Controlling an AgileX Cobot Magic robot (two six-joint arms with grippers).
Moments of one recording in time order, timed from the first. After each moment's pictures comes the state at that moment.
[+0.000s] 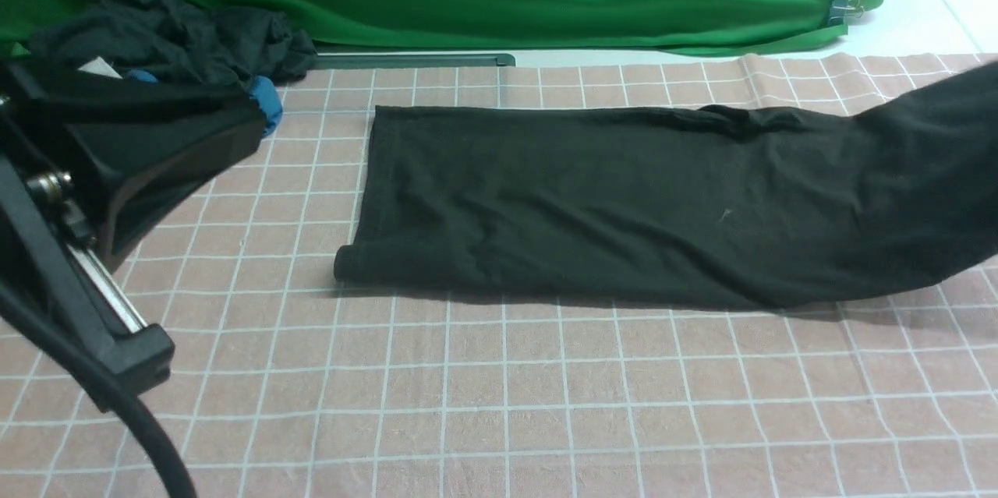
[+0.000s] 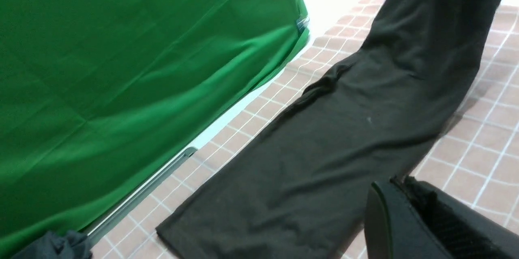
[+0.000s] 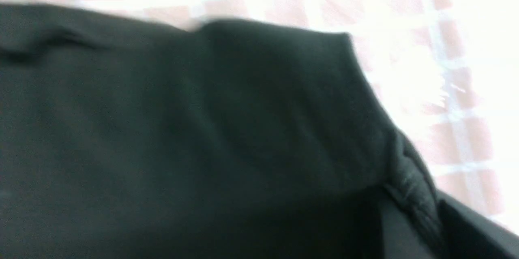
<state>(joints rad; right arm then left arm) -0.21 1.73 -1.55 0.05 0.96 -0.12 -0.52 0.70 -0.87 -0.18 0.55 0.56</state>
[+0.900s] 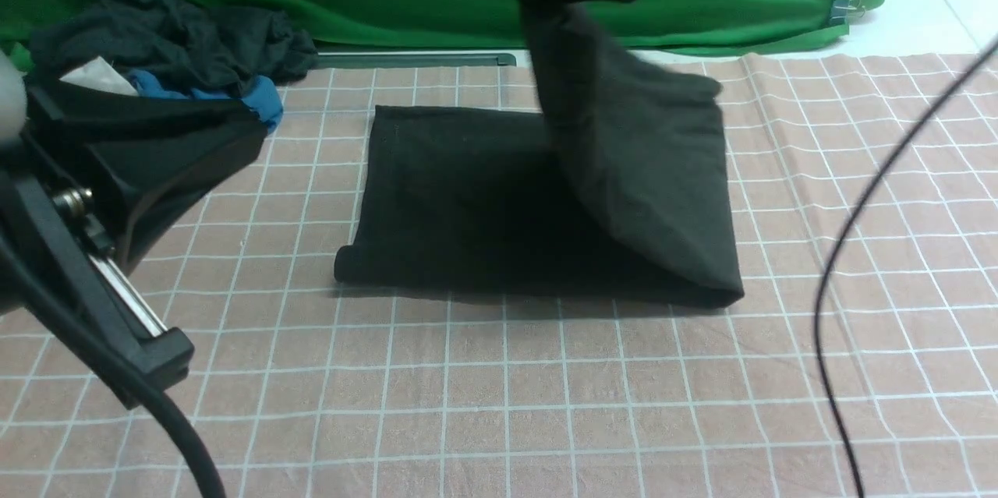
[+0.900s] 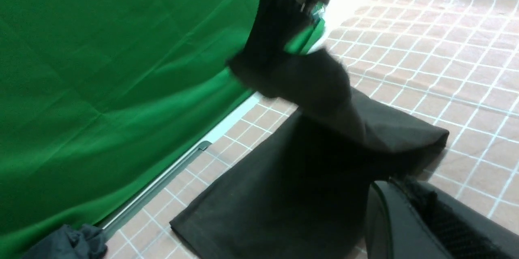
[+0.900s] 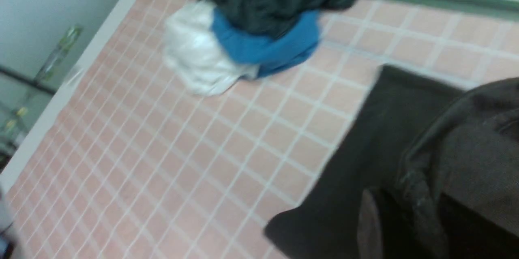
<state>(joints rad) 0.34 2.07 -2.00 0.83 0.99 -0.38 -0.52 0.69 -0.81 -0.14 0.48 0.55</state>
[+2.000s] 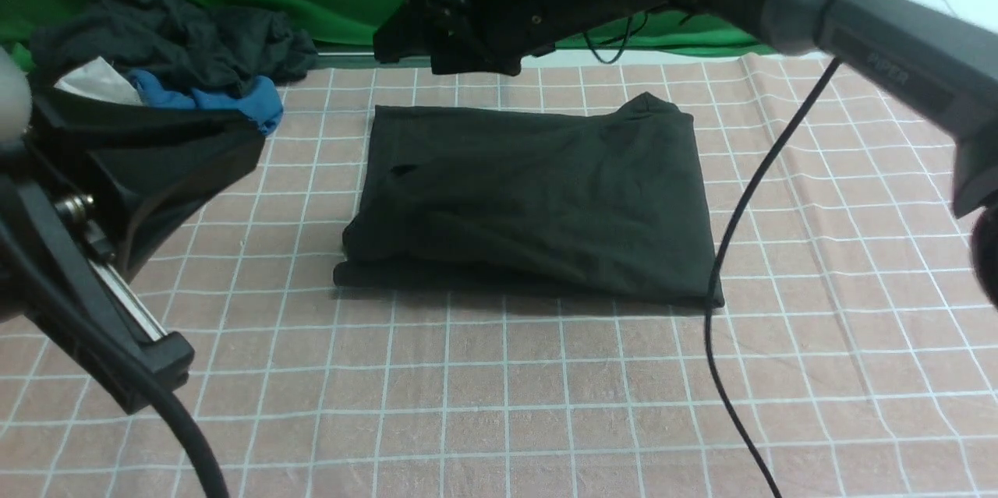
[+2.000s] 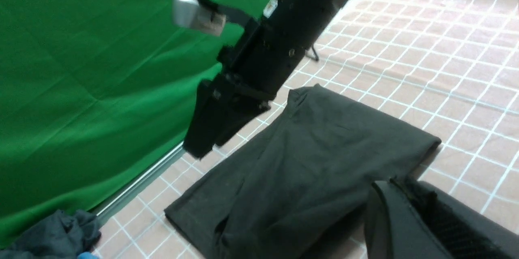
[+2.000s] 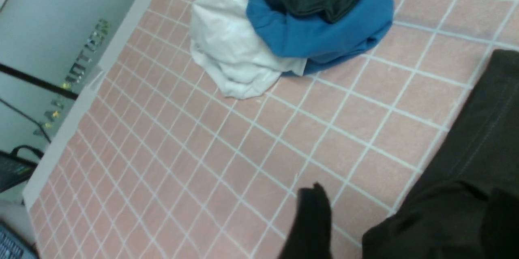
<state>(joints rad) 0.47 2.23 -2.11 0.85 0.87 -0.30 -0.52 0.69 -0.81 -0.10 0.51 0.49</state>
